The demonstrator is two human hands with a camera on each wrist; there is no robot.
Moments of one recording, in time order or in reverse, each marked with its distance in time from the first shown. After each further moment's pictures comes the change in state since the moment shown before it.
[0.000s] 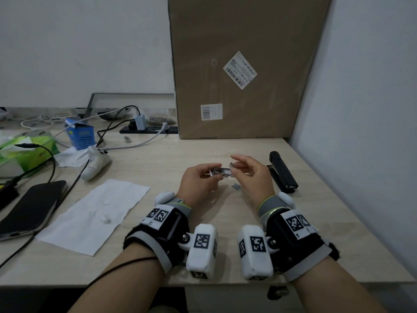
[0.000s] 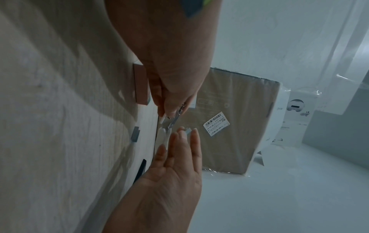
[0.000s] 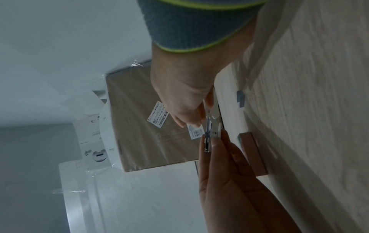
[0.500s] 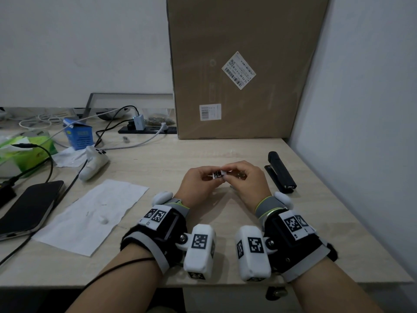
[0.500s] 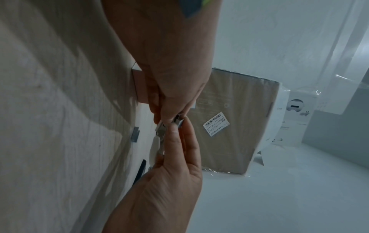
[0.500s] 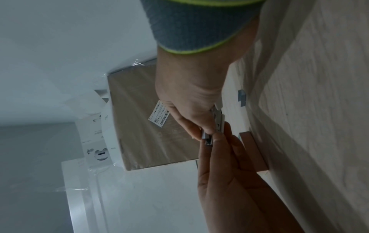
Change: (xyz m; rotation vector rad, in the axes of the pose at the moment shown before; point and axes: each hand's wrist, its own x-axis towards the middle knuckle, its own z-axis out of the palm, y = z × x) left_hand -0.001 -0.003 0.001 0.118 -0.077 0.096; right_hand 0.000 0.003 0.000 -0.208 -0.121 -0.112
